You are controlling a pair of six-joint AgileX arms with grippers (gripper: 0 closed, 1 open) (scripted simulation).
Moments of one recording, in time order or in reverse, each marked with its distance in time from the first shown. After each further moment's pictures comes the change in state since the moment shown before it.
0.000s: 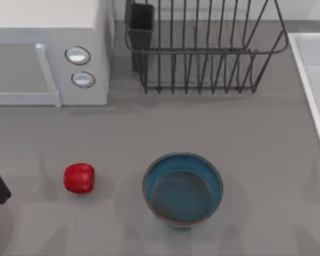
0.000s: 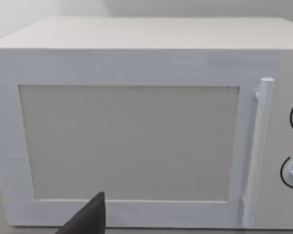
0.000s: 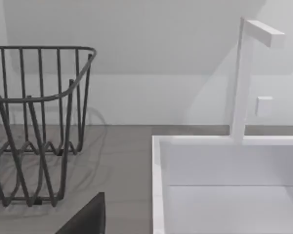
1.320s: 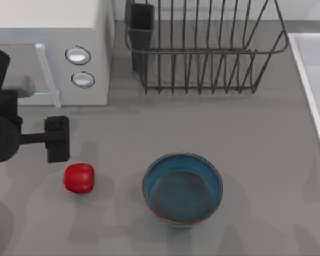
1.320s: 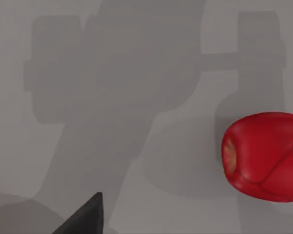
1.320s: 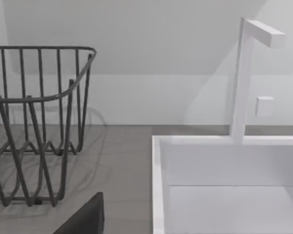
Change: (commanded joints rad) left arm -0.273 1.240 0.846 -0.732 -0.002 -0.298; right arm 0.000 0.000 0.000 0.000 0.000 0.000
